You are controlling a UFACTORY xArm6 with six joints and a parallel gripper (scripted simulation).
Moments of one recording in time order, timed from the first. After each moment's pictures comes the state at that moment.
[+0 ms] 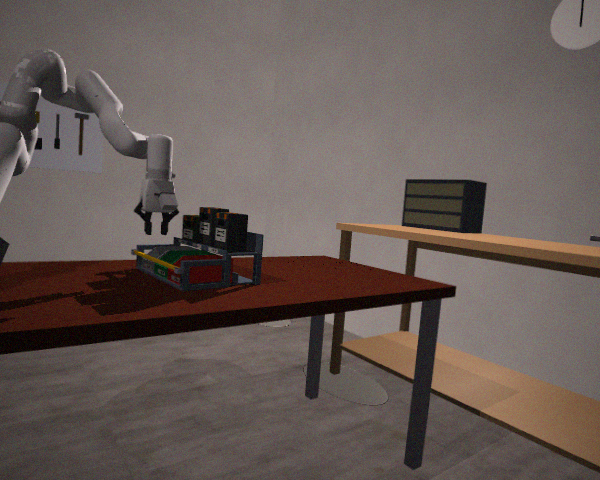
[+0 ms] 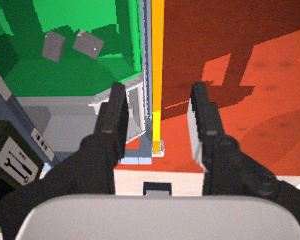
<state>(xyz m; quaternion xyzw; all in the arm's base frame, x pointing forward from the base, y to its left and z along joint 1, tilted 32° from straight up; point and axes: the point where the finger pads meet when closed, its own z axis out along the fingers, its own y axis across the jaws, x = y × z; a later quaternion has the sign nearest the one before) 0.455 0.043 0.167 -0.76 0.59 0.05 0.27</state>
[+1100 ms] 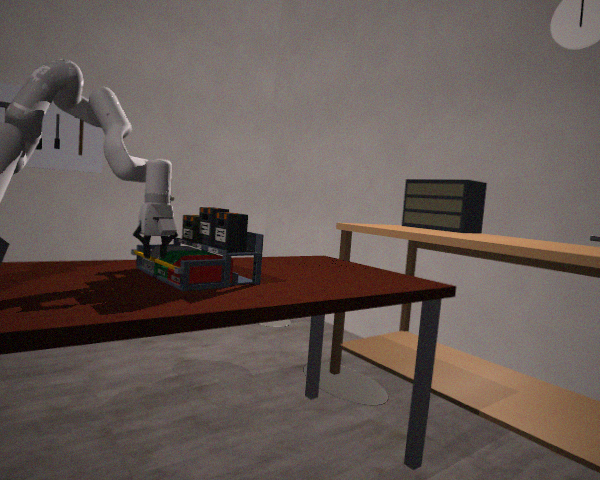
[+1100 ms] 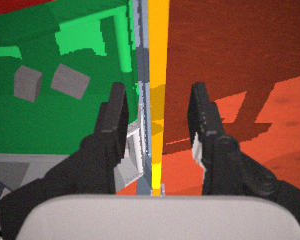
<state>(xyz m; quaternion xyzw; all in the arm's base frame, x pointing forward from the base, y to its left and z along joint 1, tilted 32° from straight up) 0.473 0.077 0.105 -0.76 0.60 0.05 0.27</state>
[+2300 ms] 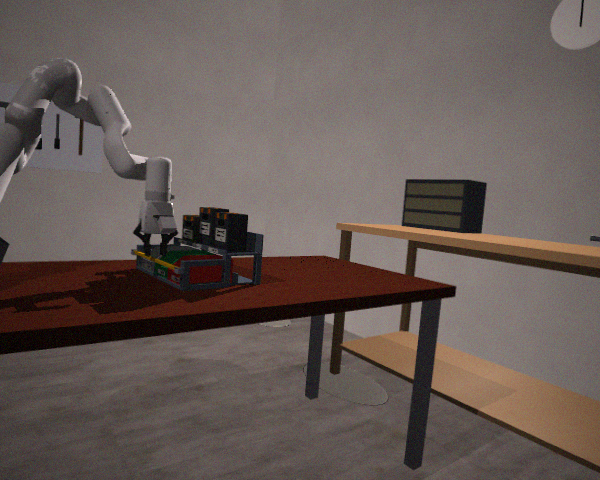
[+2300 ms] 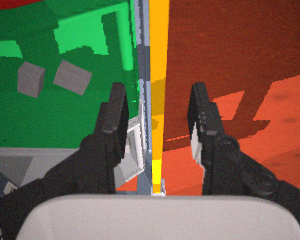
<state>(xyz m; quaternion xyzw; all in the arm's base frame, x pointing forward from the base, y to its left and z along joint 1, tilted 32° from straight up) 0.471 0.074 0.110 -0.76 0.60 0.05 0.27</state>
